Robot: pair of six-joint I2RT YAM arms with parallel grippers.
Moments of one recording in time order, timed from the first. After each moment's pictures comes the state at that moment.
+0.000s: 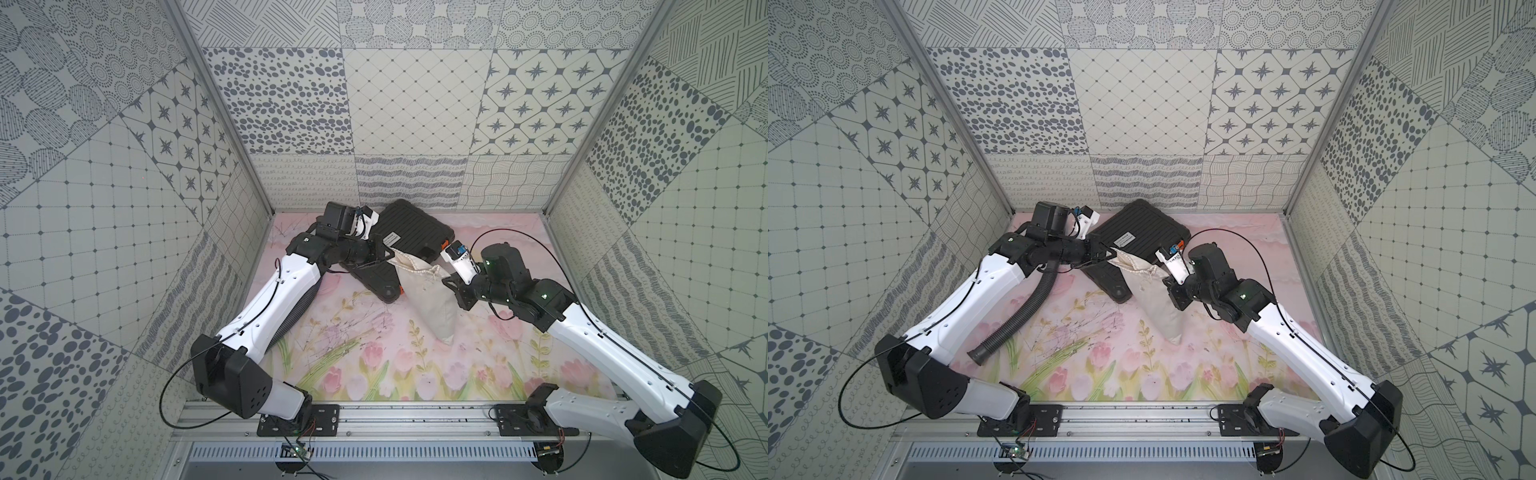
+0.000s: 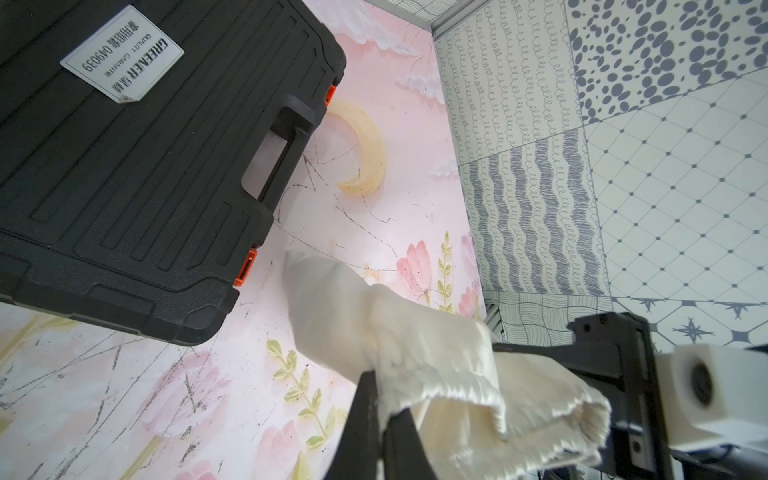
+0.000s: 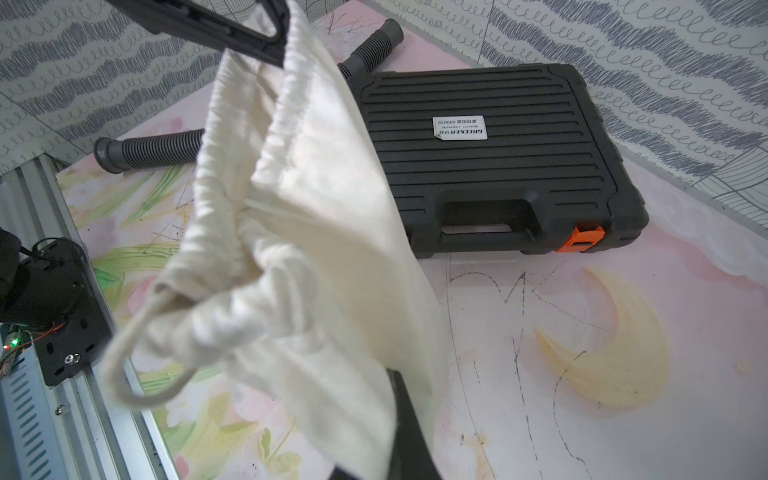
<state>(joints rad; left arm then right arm) -0.36 1.47 1.48 -0.76 0.56 -0.54 0.65 1.14 1.10 -0.60 -0.15 -0.07</state>
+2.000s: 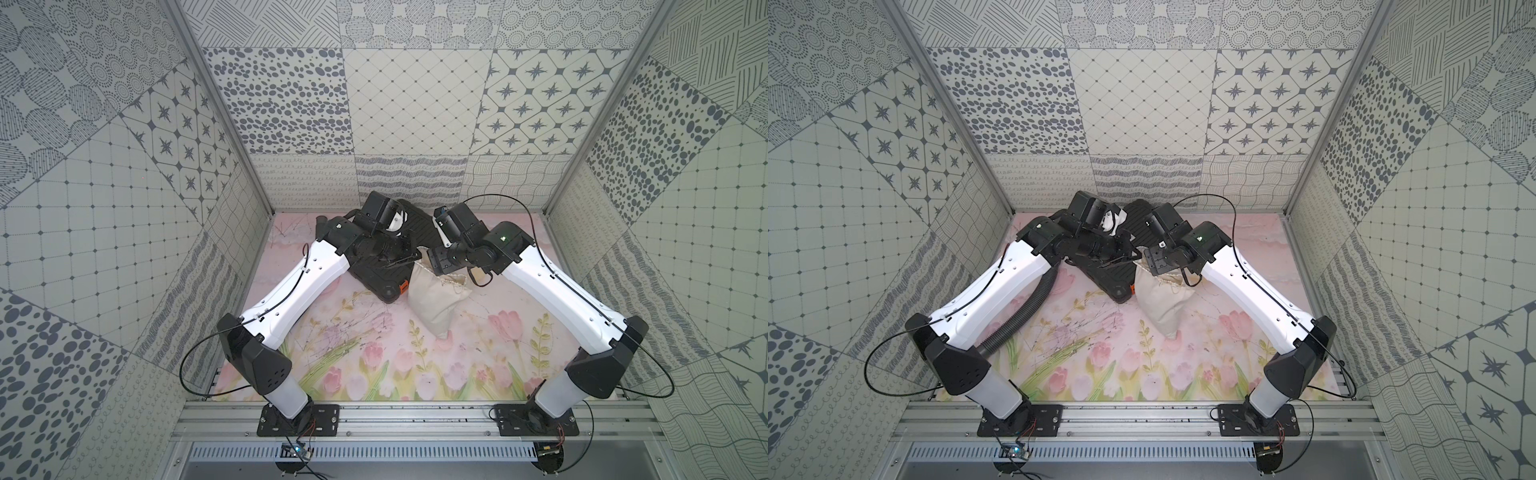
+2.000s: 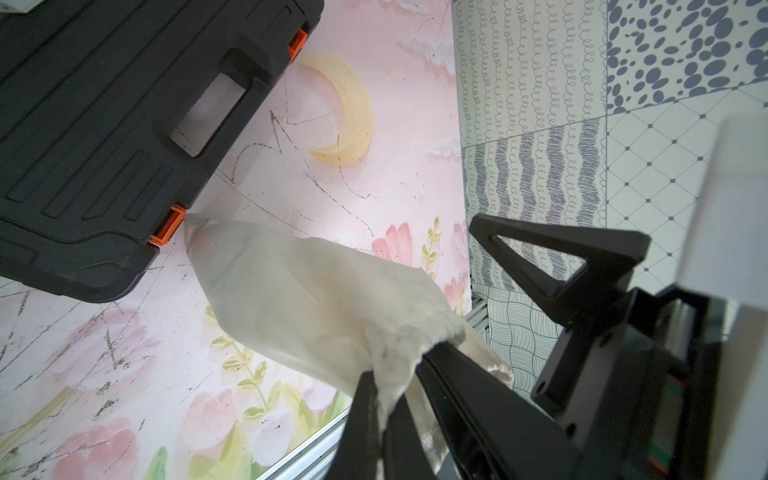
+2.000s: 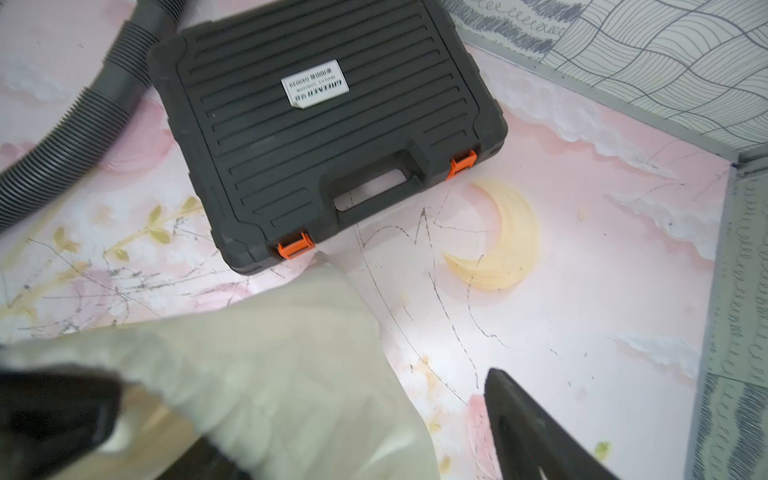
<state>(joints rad) -0.61 1.65 1.83 -0.98 0.36 -0.74 0.75 1.61 1.82 -1.21 0.32 0.24</state>
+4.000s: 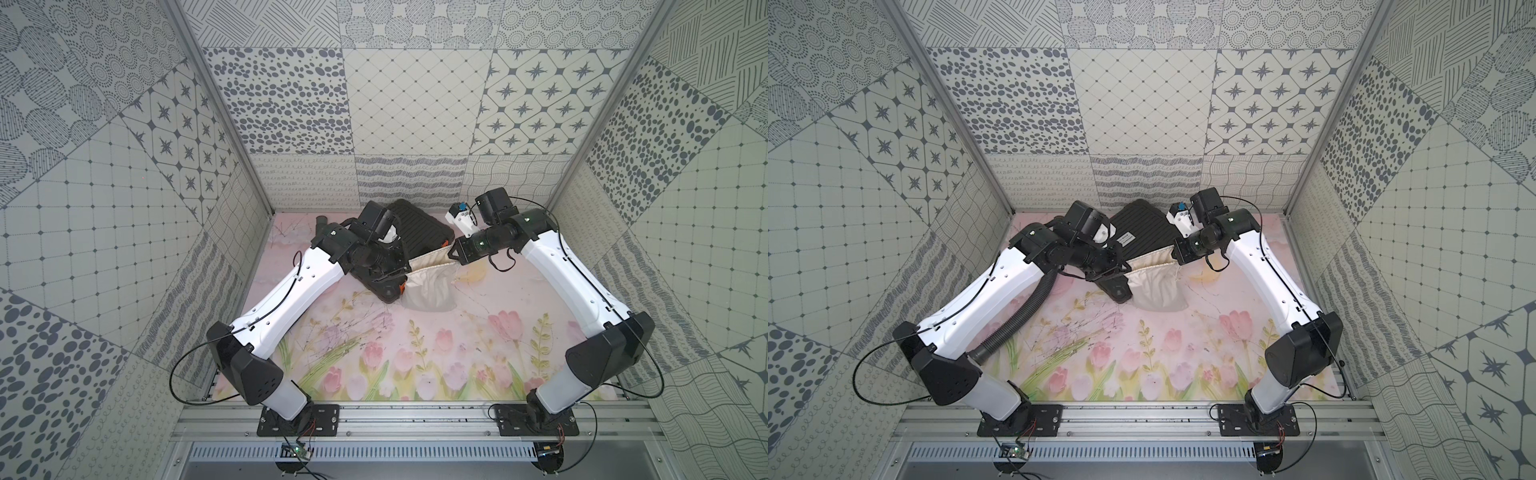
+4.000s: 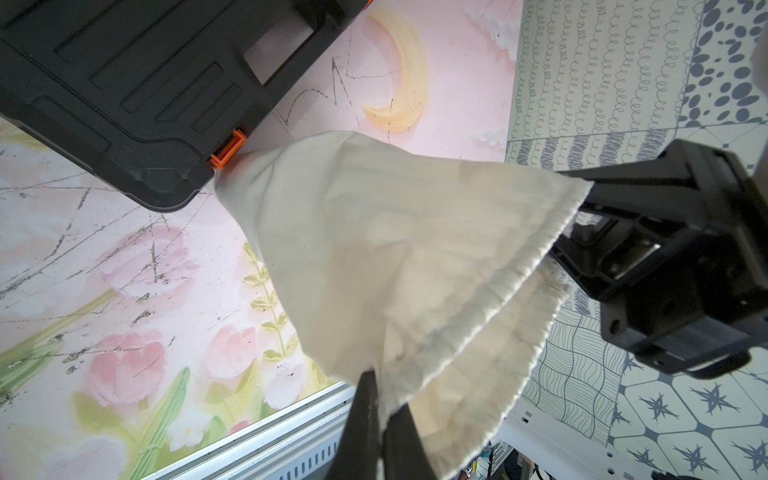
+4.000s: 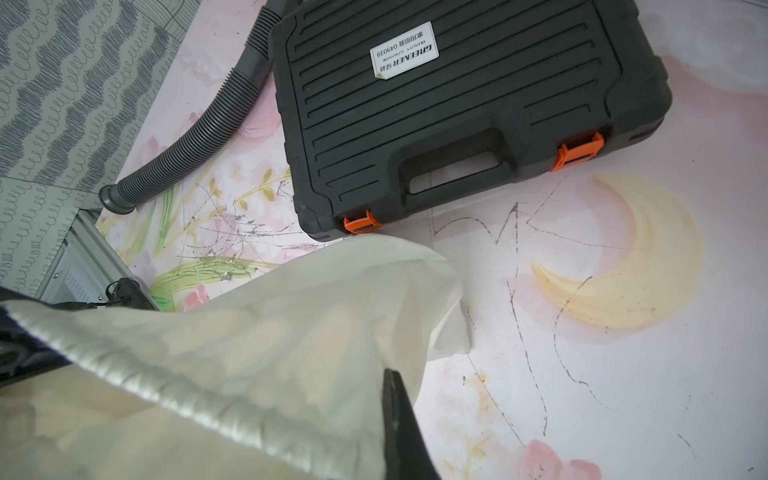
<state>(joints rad) -0.61 1.58 1.74 -1.08 0.31 -0.85 0.42 1.63 1.75 -1.13 -0.34 -0.02</state>
